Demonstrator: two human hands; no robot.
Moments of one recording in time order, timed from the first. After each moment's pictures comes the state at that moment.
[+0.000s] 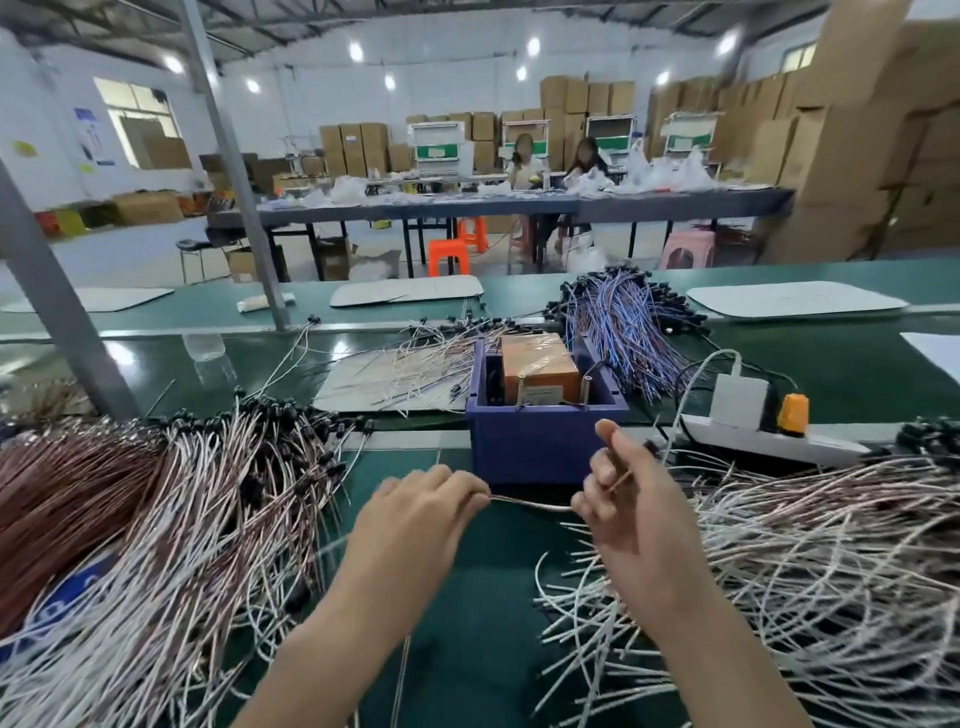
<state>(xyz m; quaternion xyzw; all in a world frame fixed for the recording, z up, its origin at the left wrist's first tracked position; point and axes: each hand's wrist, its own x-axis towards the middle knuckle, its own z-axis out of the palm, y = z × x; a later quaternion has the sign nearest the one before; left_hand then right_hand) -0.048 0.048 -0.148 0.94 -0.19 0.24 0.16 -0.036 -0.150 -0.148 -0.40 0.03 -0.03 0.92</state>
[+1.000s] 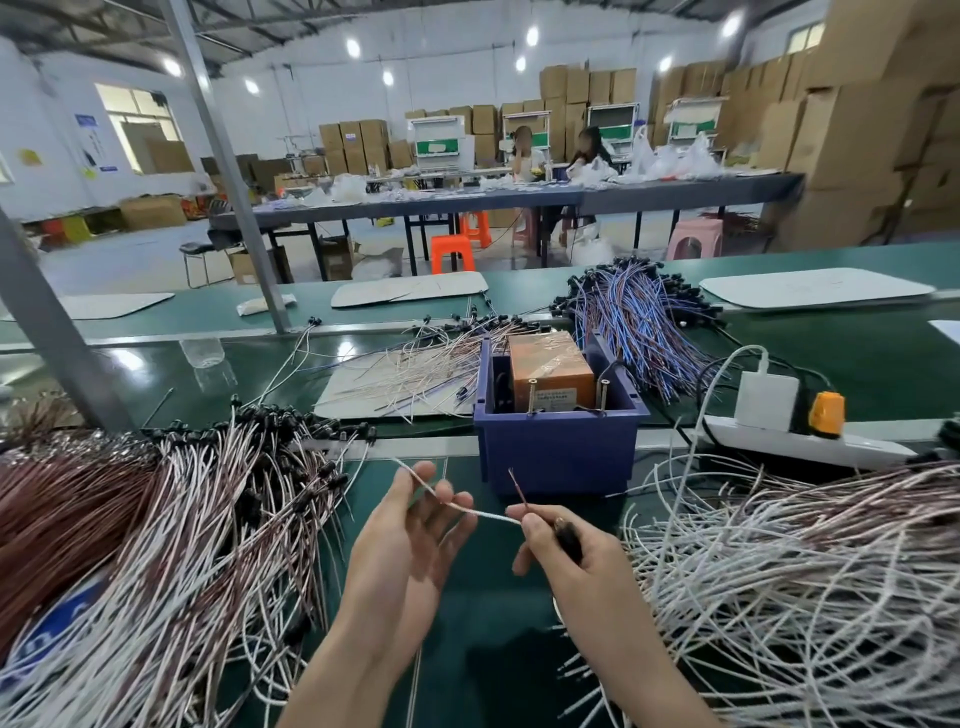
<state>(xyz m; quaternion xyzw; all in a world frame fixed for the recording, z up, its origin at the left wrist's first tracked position) -0.019 0.047 -0.172 0.41 0.09 0.01 0.91 -0.040 -0.114 -0.200 -0.73 -0.07 -0.07 0.68</state>
